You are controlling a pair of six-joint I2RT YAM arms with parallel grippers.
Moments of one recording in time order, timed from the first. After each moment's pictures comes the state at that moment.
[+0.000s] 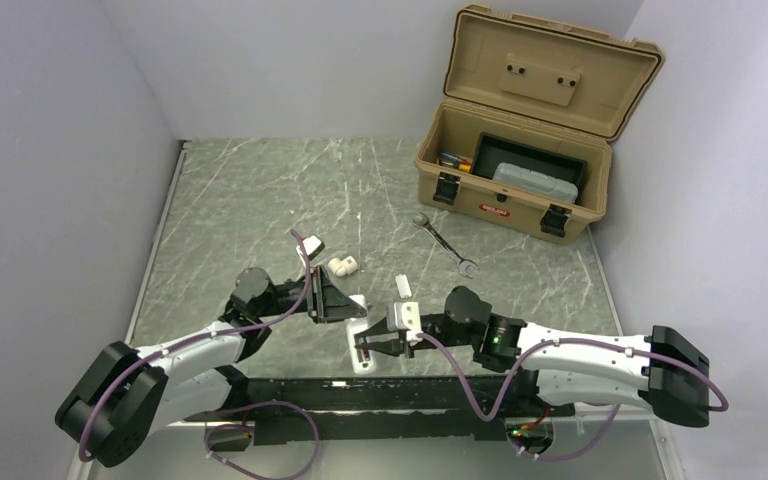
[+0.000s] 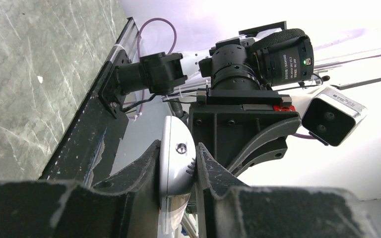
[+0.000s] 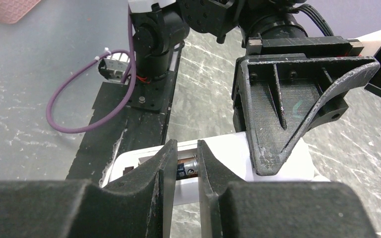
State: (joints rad) left arm -0.57 1.06 0.21 0.96 0.89 -1.39; right arm 1.18 0.99 0.44 0.46 -0.47 -0.24
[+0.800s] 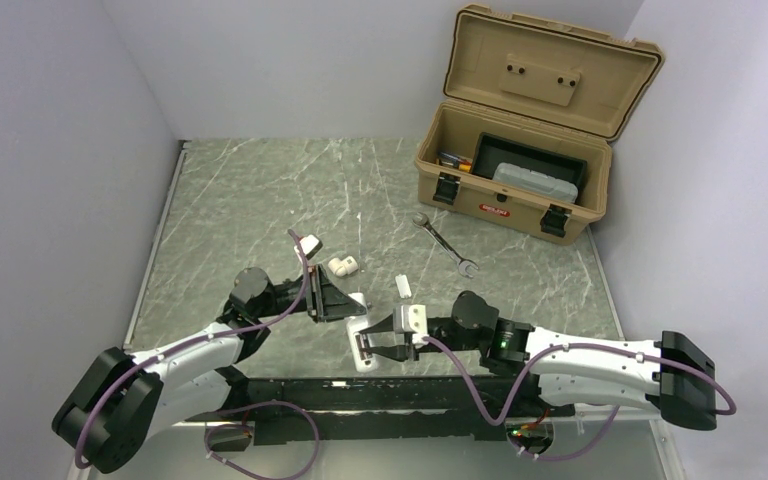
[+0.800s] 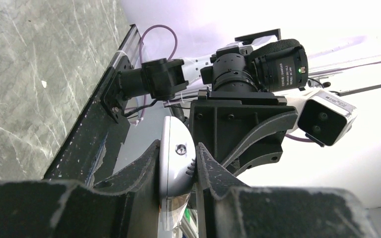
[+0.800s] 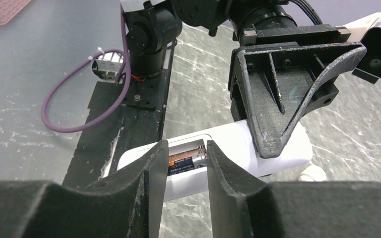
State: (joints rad) left arm -0.57 1.03 0.21 0.92 0.87 -1.38; right arm 1.20 0.92 0.42 0.43 -0.39 -0.24
